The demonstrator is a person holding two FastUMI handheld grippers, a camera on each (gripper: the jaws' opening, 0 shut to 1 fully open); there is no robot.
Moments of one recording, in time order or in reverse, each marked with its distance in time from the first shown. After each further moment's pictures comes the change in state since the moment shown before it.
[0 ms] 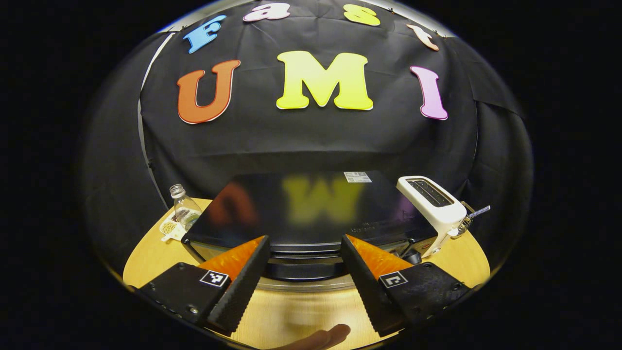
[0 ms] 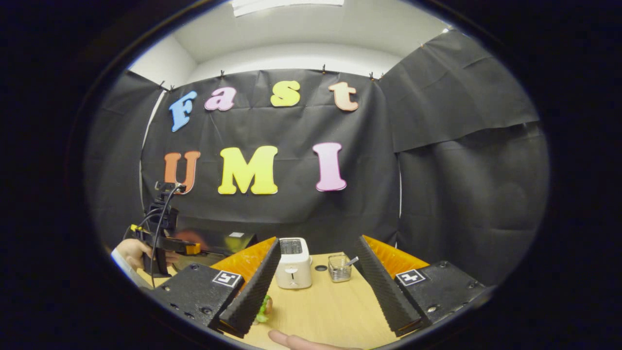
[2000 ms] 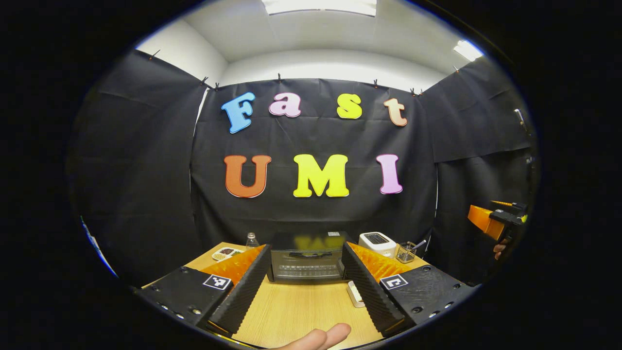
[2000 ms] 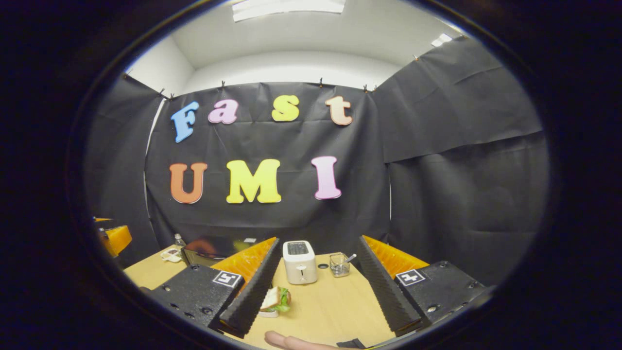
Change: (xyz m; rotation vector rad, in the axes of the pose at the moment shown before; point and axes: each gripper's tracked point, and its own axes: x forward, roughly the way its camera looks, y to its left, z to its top) left arm -0.359 0.008 0.025 -0.012 -0.483 0.007; right arm -0.106 0.037 0.047 0.024 -0.027 -0.035
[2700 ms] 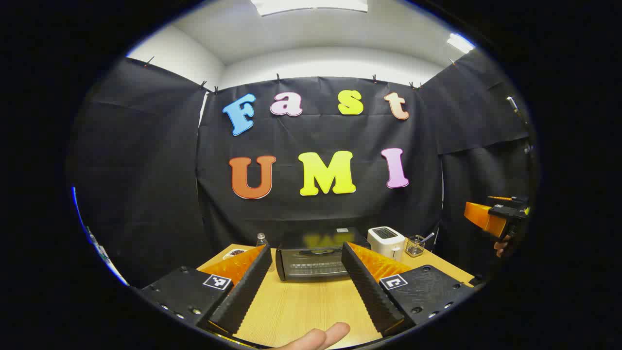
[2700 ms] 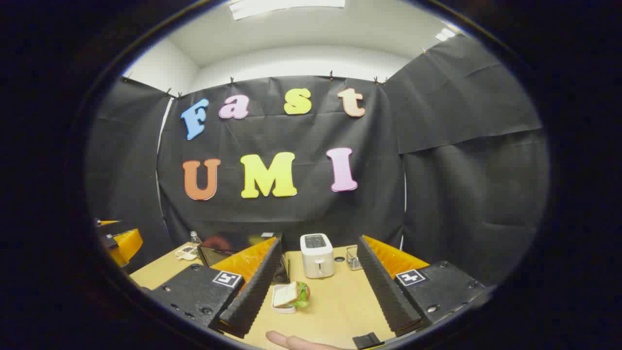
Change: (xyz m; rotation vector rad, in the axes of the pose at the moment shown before) left arm -0.008 0.010 0.000 0.054 0.013 0.025; right arm -0.001 0.032 -0.010 0.015 0.060 0.066
